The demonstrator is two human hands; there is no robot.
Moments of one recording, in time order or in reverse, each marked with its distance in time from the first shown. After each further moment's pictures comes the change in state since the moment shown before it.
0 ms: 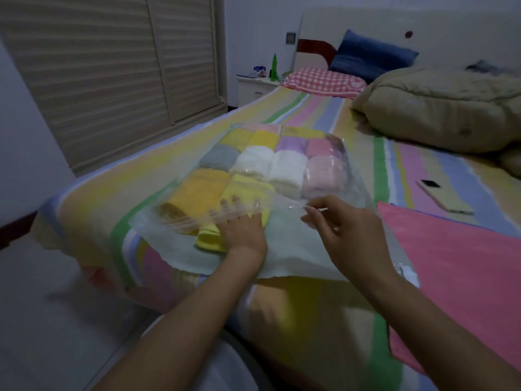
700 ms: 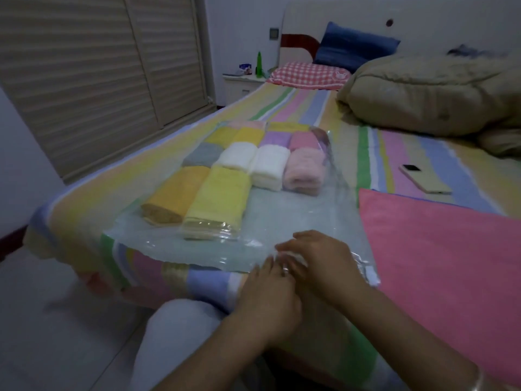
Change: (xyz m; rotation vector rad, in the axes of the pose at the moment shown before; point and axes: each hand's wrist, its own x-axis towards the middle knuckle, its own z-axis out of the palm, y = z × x) left_hand -0.133 0.026 -0.035 -0.184 -0.252 0.510; right_hand -0.051 0.018 0.009 -0.250 -0.280 -0.105
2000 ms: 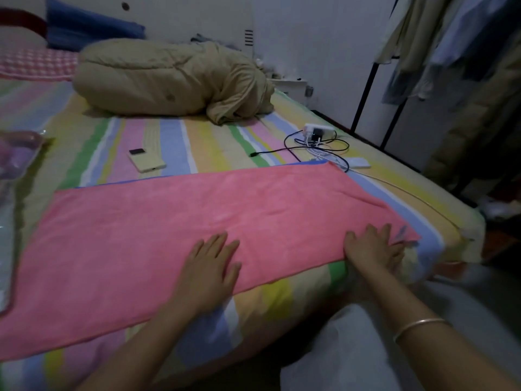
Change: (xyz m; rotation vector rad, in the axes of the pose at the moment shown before) left_hand 0.091 0.362 0.136 -0.078 0.252 0.627; right_hand -0.427 0.318 -0.281 -0.374 0.154 1.767
